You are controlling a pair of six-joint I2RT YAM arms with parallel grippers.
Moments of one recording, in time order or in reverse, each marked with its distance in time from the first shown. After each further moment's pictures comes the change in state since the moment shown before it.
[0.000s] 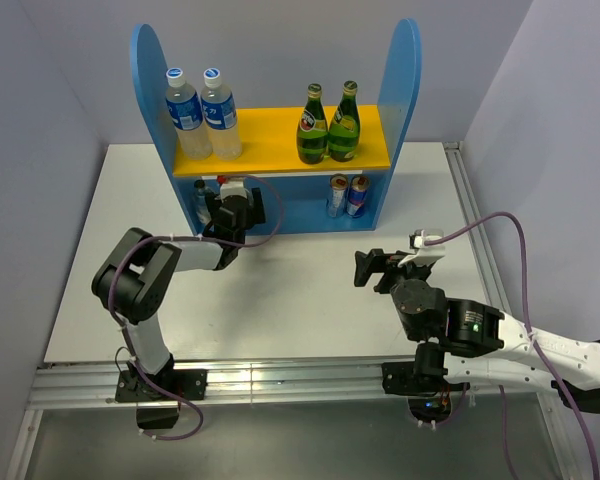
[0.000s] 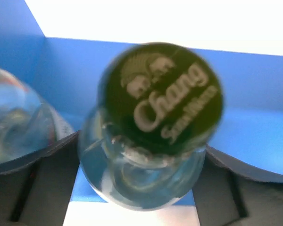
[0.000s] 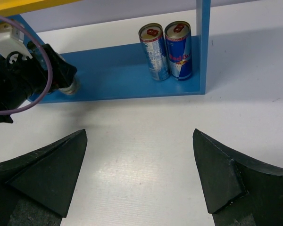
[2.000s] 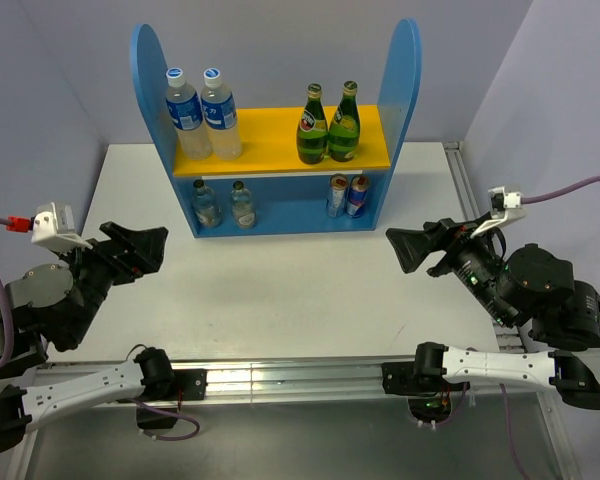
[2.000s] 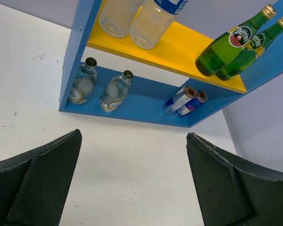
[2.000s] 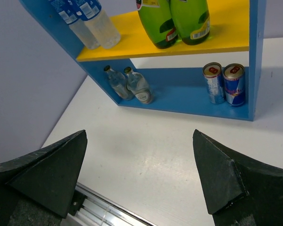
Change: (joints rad) left arm -0.579 -1.241 0.464 -1.542 -0.380 -0.421; right arm 0.008 0.065 0.647 -0.342 -0.275 -0.045
